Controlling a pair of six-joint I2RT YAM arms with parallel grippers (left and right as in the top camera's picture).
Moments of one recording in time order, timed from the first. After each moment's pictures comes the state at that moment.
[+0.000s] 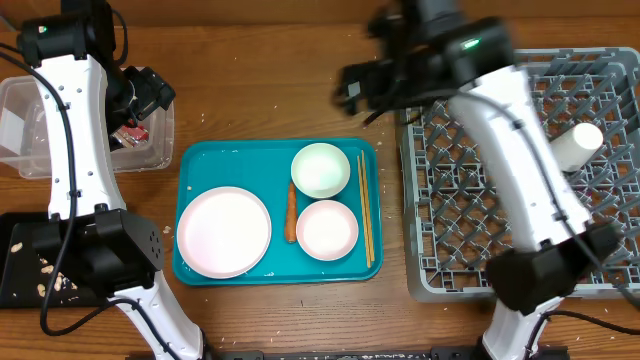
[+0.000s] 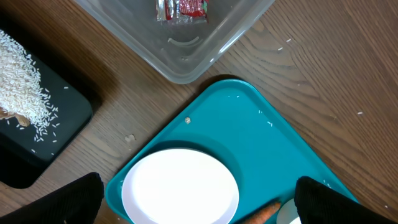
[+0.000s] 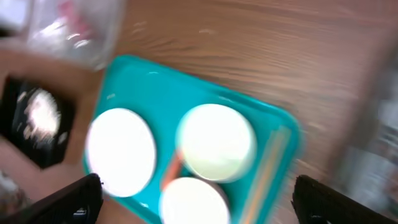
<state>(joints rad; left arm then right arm) 0.20 2.06 2.23 -1.62 -0.04 -0.63 0.45 1.95 2.18 -1.28 -0.35 0.18</state>
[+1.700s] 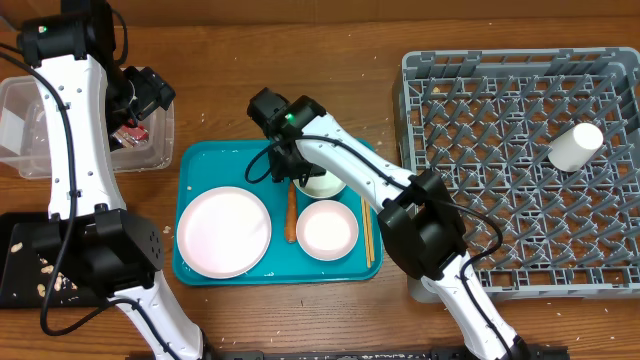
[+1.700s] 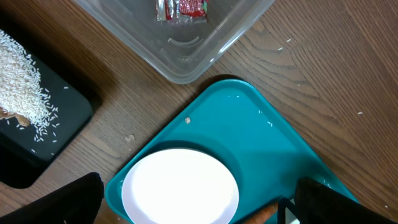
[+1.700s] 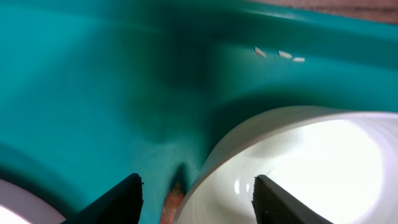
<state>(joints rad) 0.20 2.06 2.23 -1.62 -0.04 -0.63 0.75 2.45 2.17 -1.17 0.01 0.59</state>
